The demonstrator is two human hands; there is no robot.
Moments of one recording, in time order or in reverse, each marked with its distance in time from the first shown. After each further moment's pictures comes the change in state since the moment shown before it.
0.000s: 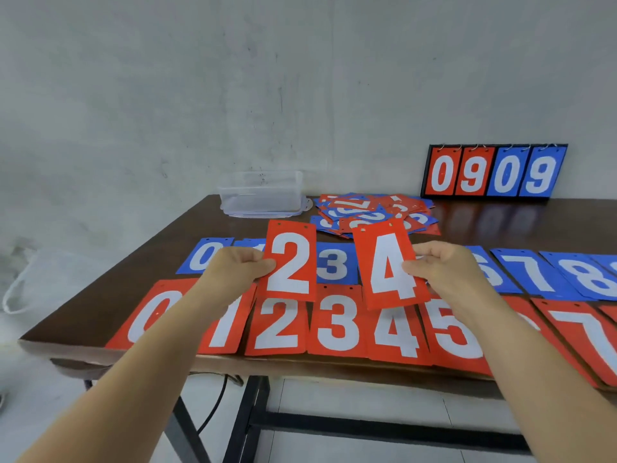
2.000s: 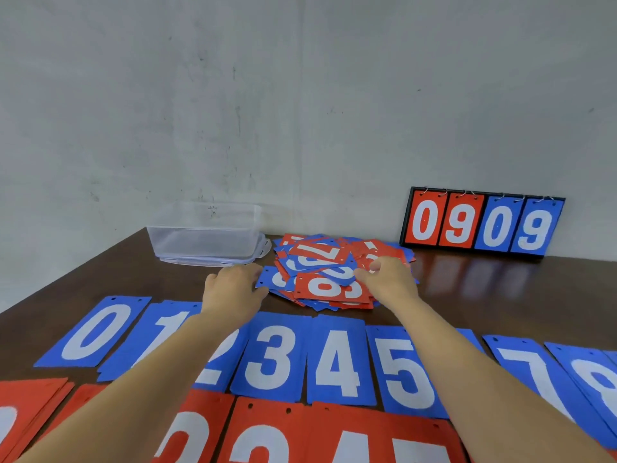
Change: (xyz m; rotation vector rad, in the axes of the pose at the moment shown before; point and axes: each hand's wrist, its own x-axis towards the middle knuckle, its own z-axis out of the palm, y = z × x) left_hand 0.185 0.030 0.103 0.867 0.209 0.240; right_hand 0.247 0.024 0.021 -0.611 0.116 -0.082
